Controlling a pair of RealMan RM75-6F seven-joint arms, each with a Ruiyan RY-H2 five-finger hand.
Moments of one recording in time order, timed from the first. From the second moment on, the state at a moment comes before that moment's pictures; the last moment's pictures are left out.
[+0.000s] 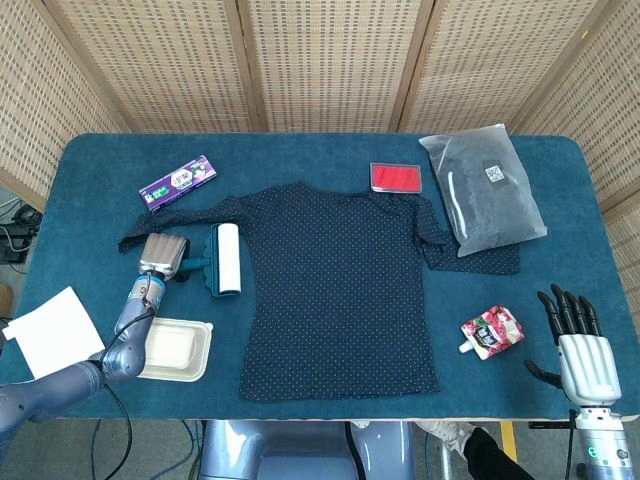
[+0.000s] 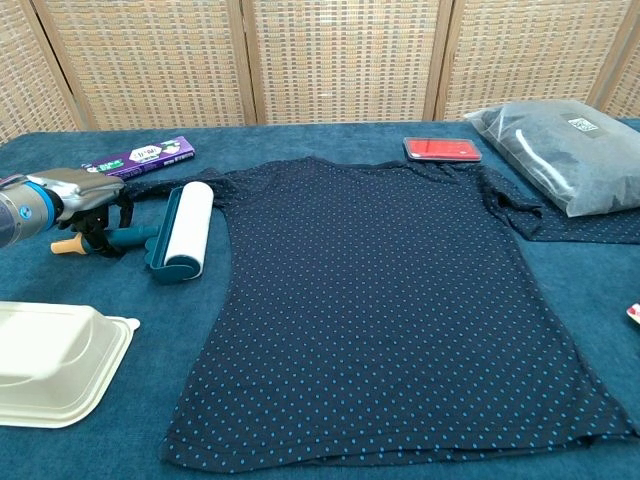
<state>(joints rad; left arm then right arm) -0.84 -1.69 -0.15 -0.97 0.71 0.72 0.61 0.06 -1.26 0.07 -1.50 -1.52 1.52 -0.04</state>
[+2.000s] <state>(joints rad) -1.21 -1.46 0.01 -1.25 0.54 0.59 0.84 0.07 -1.24 0.09 -1.47 -1.46 1.49 0.03</state>
